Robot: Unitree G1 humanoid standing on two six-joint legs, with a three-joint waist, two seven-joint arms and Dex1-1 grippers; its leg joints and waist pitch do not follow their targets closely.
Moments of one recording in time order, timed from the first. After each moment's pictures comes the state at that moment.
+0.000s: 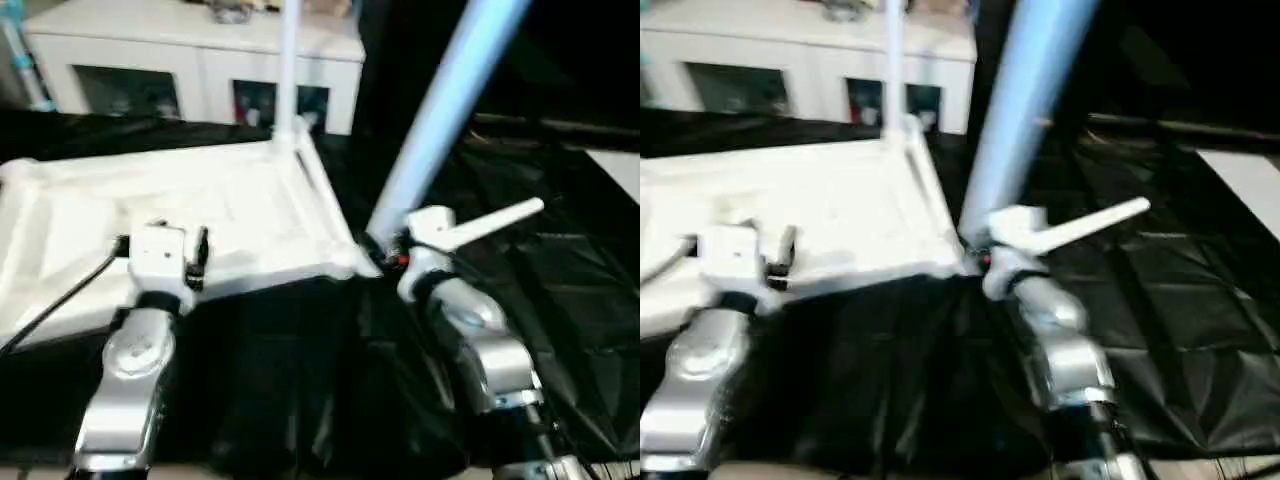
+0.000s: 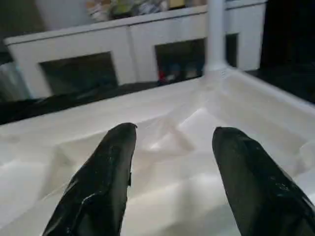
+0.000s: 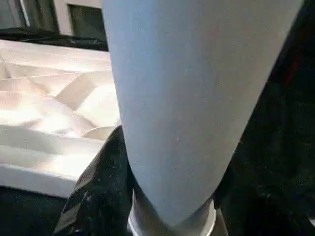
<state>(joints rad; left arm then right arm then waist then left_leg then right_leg) -0.10 0.20 0.04 -0.14 0.02 0.23 0.01 -0.34 -0.10 0.08 0.14 0.10 0.25 0.34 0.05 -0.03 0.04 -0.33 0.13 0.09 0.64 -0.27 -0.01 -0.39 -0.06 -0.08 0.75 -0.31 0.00</state>
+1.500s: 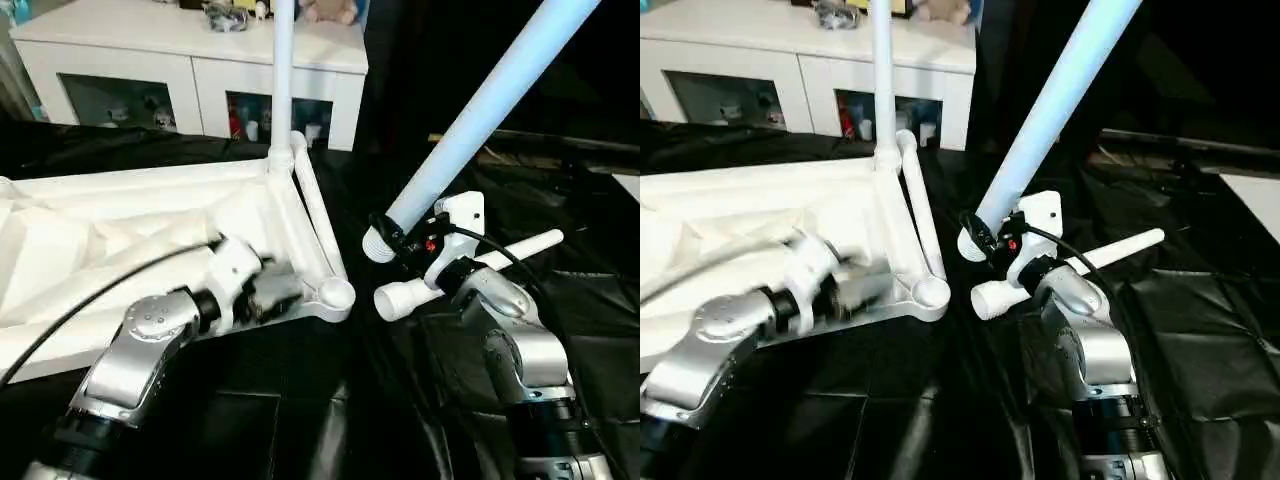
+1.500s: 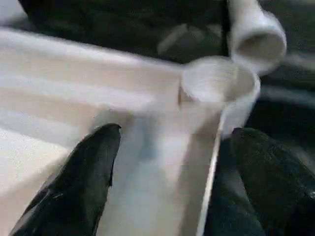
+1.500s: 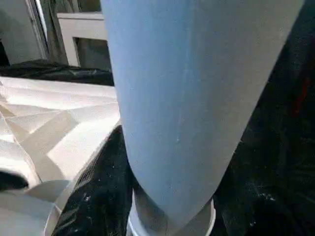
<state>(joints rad) -0.29 0.47 -0.21 0.16 -0.12 0.24 -0.78 -0.35 -0.15 -0.01 0.10 0.24 0.28 0.45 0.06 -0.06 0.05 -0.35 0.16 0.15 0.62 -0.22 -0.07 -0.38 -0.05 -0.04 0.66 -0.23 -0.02</state>
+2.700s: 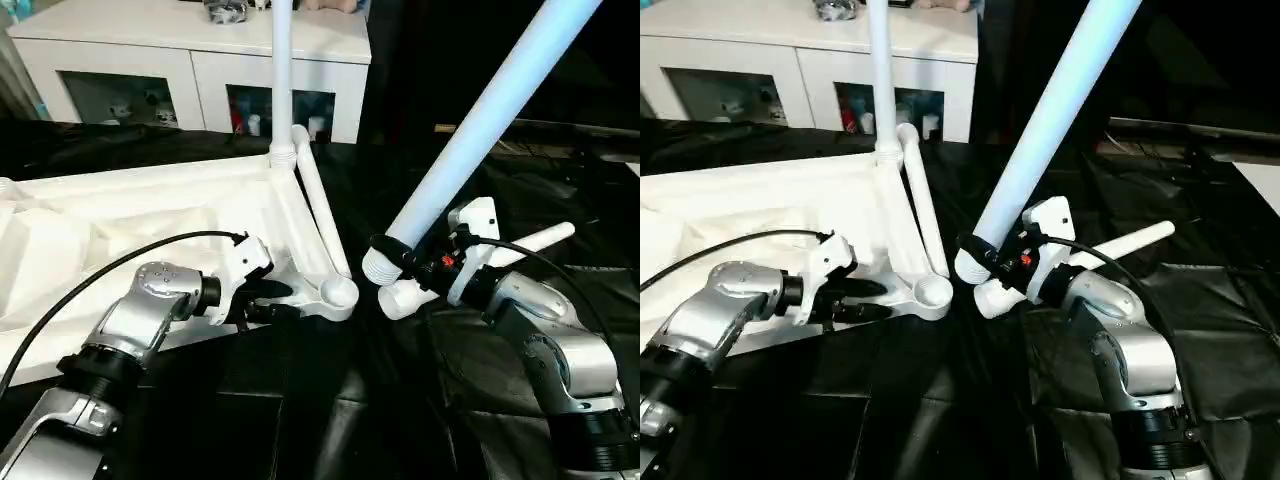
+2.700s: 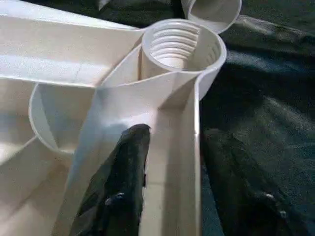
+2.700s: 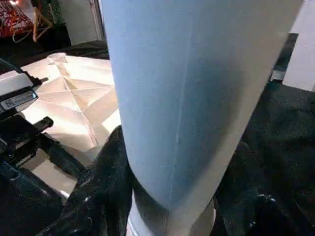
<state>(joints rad) -0.52 0.50 -0.29 0.44 -0.12 0.28 -1.11 -0.30 -0.30 0.00 -0.03 0.36 0.43 0.65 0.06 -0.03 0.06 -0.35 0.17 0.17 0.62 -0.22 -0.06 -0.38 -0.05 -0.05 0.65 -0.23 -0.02</state>
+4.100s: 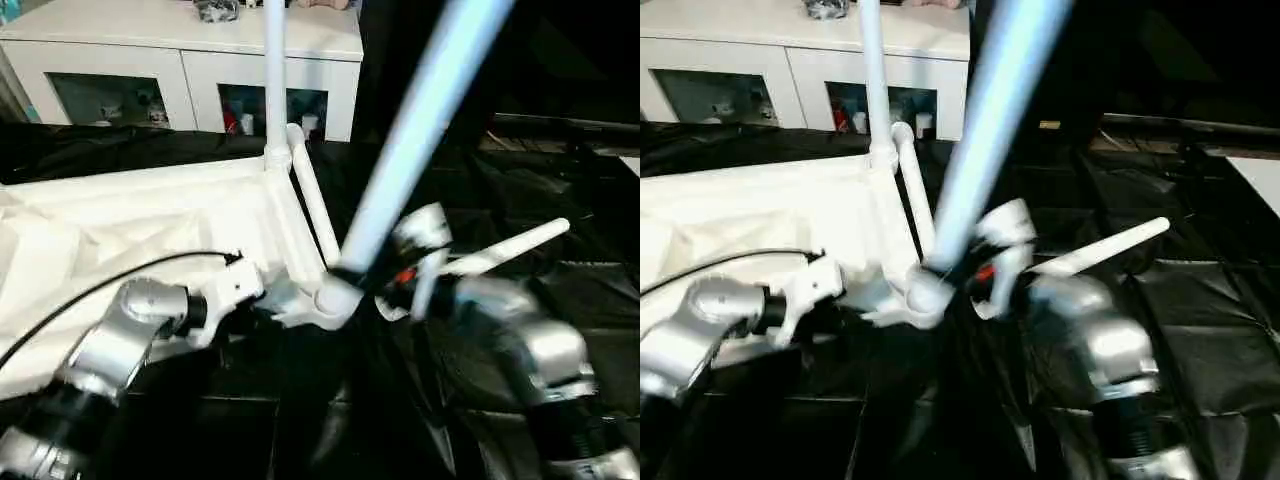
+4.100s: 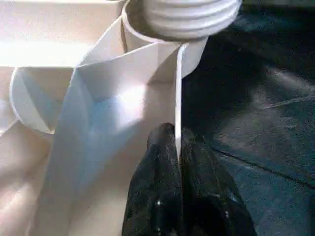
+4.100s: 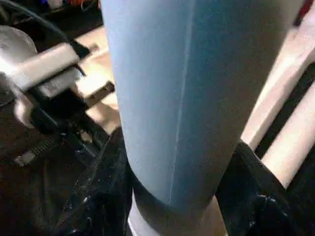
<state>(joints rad) -0.35 0.56 -0.29 0.11 -0.05 0.39 -1.07 -0.39 -0.25 0.18 0.05 0.36 0.55 0.75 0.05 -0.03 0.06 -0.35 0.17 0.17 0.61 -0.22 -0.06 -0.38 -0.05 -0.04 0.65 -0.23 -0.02</state>
